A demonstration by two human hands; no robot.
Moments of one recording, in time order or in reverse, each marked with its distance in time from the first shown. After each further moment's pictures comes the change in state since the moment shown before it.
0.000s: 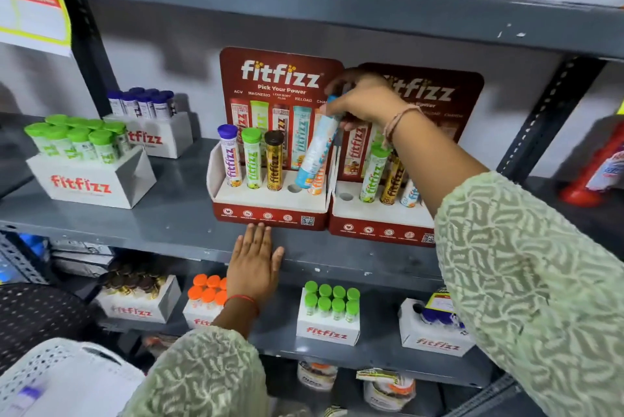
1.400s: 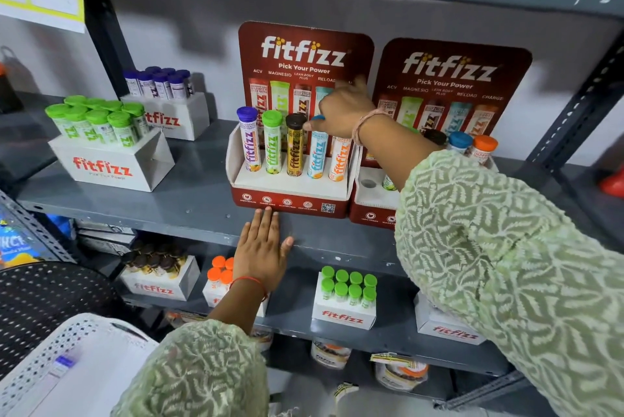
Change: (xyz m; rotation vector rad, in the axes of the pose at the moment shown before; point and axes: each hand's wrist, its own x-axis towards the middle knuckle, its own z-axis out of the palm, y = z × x) left_hand 0.001 -0.022 -0.004 0.164 -0.093 -0.011; right_hand 0.042 0.023 0.072 -1.019 -0.030 -0.383
